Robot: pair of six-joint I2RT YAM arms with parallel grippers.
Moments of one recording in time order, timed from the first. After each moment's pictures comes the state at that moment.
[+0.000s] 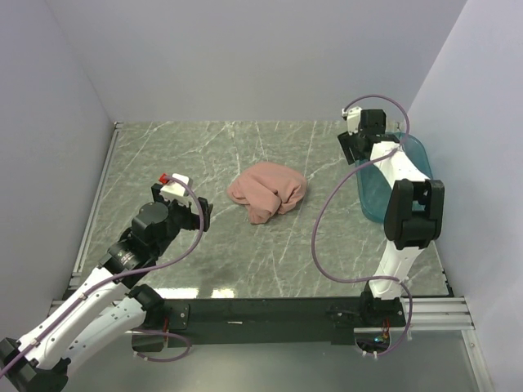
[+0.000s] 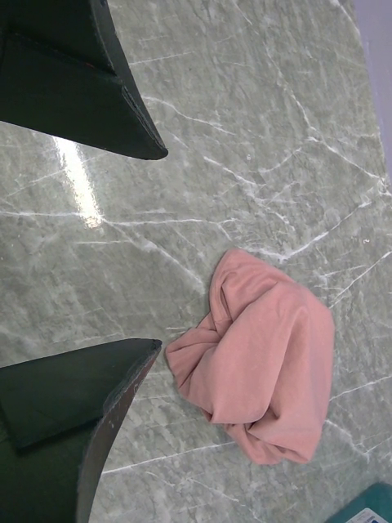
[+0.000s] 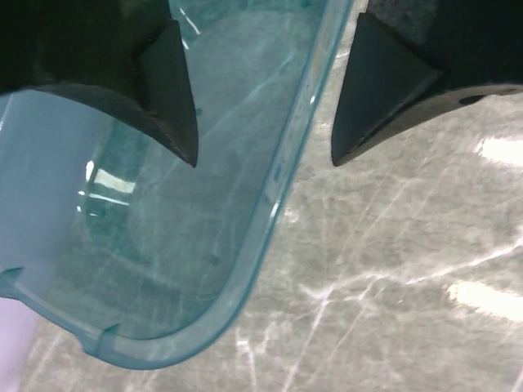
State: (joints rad) left arm -0.64 0.64 0.63 -0.24 -0.29 -0.12; right arm 0.00 1.88 1.49 -0.41 0.09 -0.43
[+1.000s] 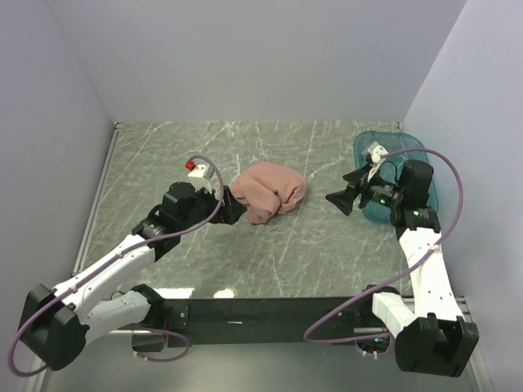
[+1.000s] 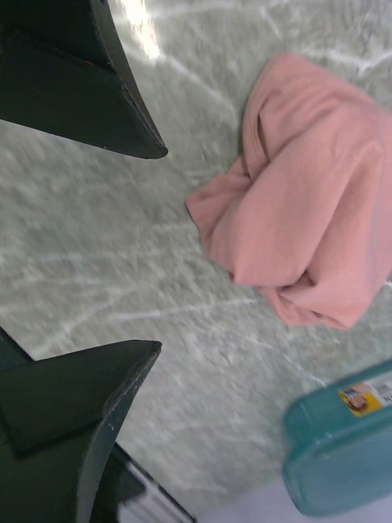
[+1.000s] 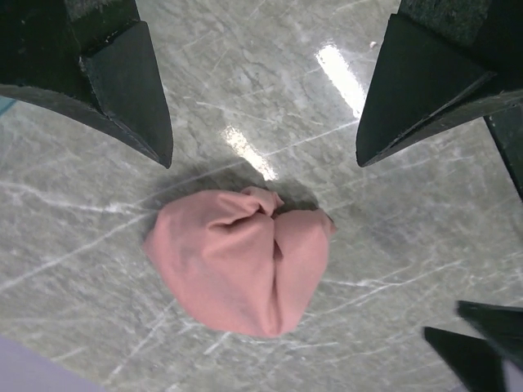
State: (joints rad) left arm -0.59 0.98 0.66 -0.06 0.12 -0.47; right arm -0.13 0.96 0.84 -0.33 -0.97 -0.26
